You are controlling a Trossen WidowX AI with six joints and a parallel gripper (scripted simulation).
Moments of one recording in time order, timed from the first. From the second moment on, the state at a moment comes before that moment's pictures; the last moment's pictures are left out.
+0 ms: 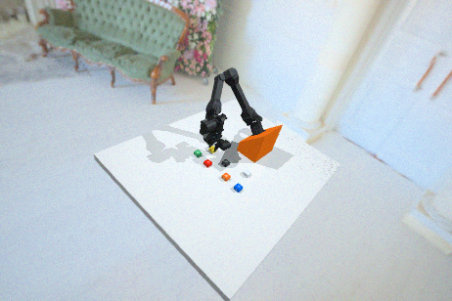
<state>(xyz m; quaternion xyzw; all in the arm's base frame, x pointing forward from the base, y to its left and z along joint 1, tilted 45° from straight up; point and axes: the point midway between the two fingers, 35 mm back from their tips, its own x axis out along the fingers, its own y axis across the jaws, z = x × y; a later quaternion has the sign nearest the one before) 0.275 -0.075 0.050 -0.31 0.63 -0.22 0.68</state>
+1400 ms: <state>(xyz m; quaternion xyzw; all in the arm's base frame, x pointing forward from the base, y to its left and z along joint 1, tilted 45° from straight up) 0.274 -0.063 0.060 -0.31 0.63 -0.22 0.68</state>
